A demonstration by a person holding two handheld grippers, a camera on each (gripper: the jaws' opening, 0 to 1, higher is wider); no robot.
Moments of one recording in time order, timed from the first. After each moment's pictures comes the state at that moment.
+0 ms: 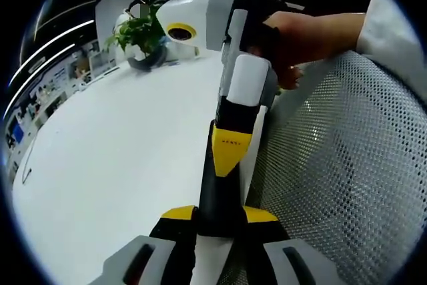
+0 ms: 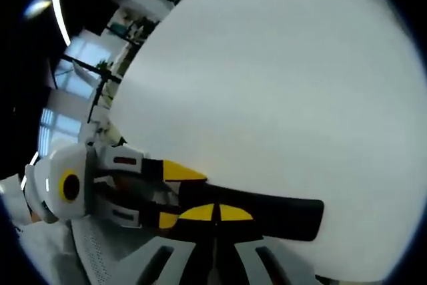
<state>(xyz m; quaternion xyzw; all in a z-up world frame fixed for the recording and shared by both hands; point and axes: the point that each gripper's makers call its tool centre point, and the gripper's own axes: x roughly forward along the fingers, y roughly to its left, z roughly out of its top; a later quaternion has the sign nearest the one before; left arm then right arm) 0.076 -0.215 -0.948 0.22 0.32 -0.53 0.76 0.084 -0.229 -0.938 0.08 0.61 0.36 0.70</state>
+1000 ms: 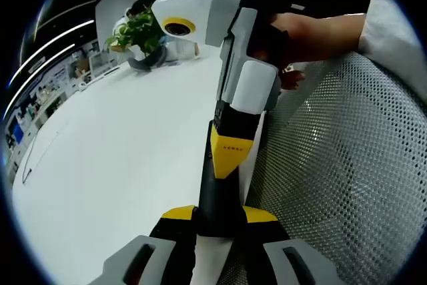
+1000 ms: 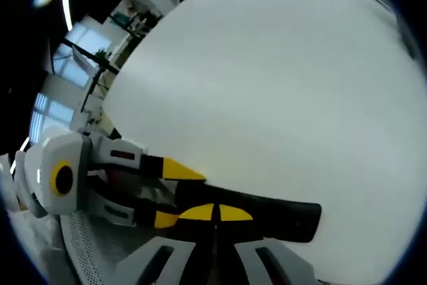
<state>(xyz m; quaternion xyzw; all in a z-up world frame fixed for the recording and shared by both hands) 0.077 -0.215 -0.949 0.22 0.32 -0.53 0.76 0.085 -0.228 -0.940 0.03 0.60 0.37 0.71</state>
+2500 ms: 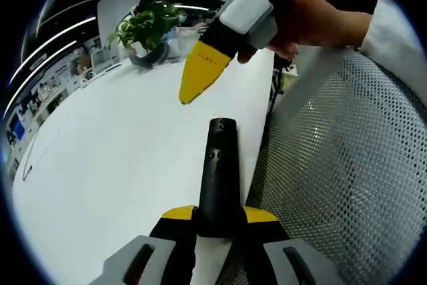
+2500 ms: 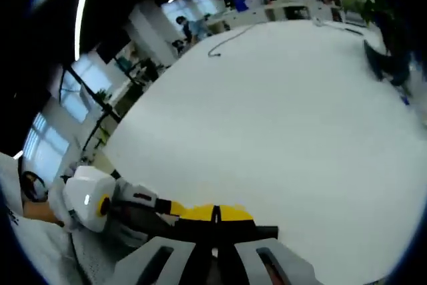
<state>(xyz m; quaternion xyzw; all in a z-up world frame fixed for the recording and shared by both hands) 0.076 -0.215 -0.949 0.22 0.33 -0.52 0.76 0.136 -0.276 -0.863 0.04 0.42 0.29 0.86</state>
